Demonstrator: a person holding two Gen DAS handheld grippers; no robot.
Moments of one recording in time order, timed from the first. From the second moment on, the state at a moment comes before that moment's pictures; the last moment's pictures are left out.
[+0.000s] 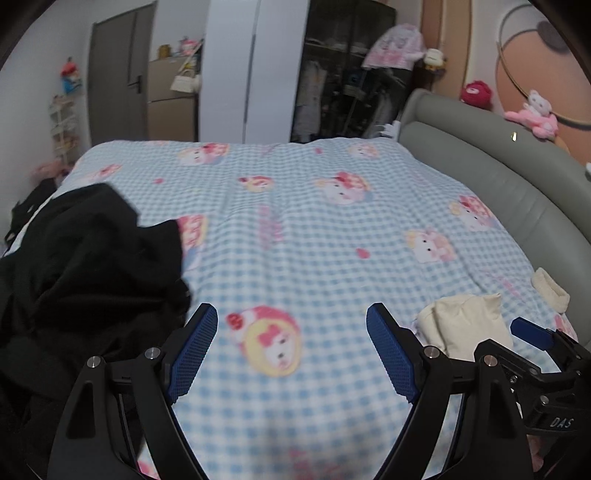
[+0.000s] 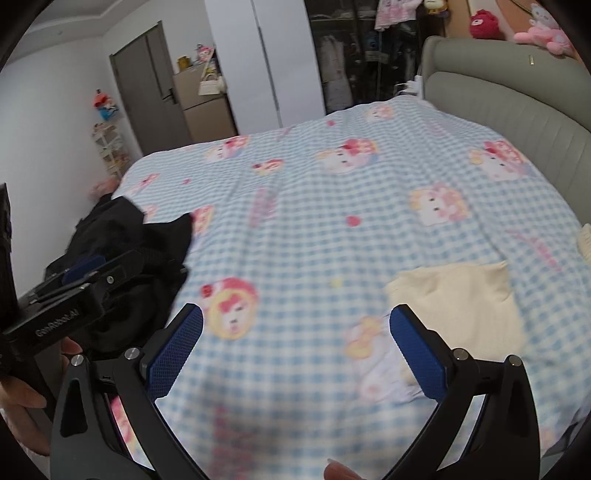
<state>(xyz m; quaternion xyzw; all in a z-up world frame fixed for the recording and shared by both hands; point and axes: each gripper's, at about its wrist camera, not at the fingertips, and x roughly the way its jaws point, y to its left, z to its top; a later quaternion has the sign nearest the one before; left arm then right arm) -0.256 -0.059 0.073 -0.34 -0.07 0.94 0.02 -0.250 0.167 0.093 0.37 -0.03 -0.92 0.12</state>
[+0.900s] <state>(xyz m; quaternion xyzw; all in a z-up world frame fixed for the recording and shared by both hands) -0.022 -0.031 0.071 -0.32 -0.05 0.94 -0.02 -0.034 0.158 0.092 0.38 -0.04 -0.92 0.09</state>
